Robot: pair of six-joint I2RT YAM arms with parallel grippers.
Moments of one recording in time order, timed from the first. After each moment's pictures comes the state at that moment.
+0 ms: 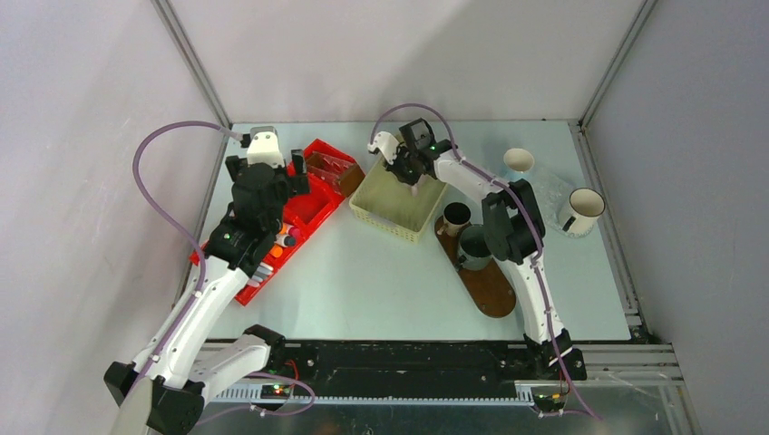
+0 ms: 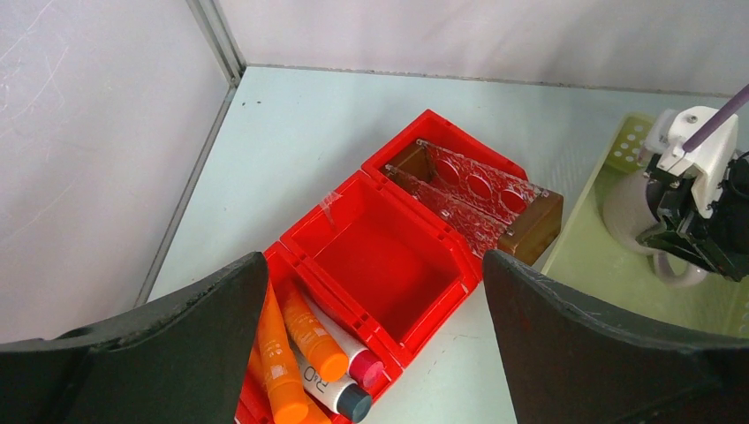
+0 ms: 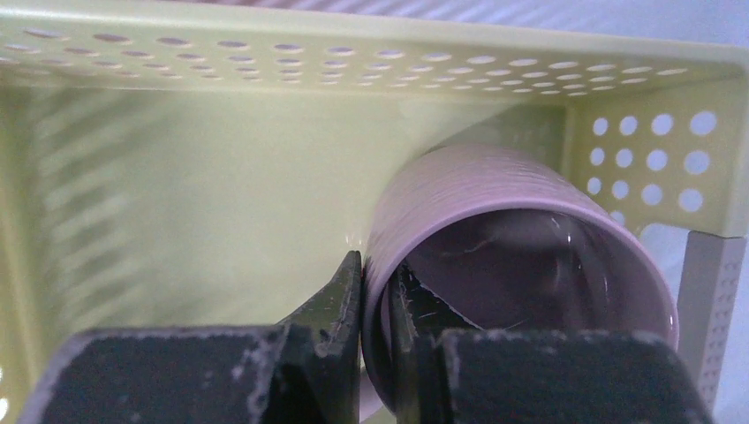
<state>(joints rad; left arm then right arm) -0.38 0.96 1.00 -0.26 -0.53 -0.07 0.53 2.34 1.97 -0.49 -0.21 -0.57</state>
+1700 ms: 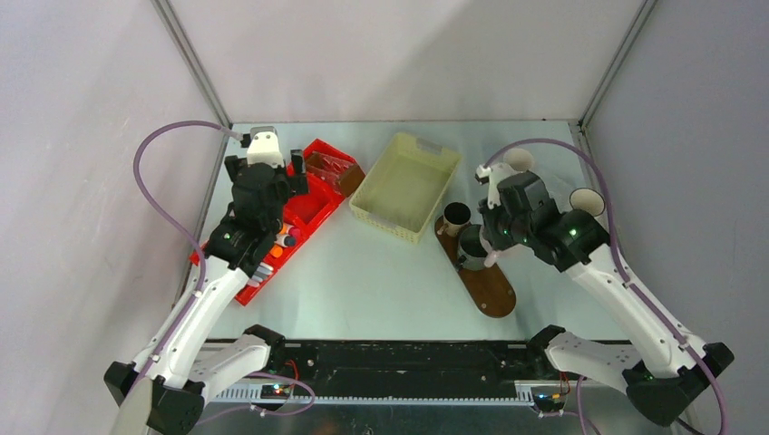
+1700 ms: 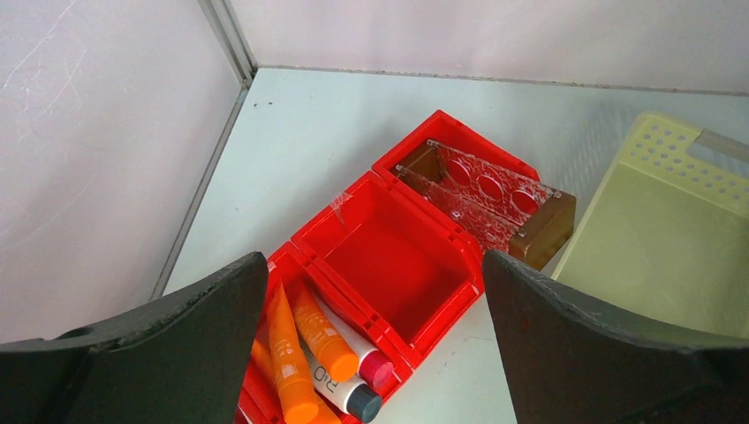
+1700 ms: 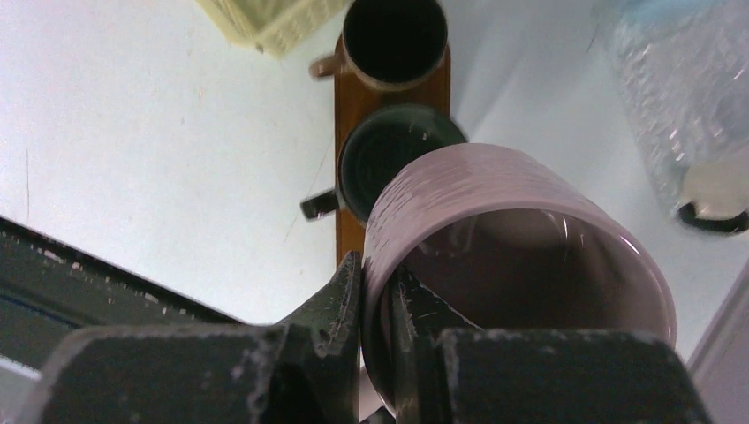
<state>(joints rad) -0.38 0.96 1.00 -0.26 -0.55 -0.05 0.61 1.08 1.24 -0.96 0.13 0.12</state>
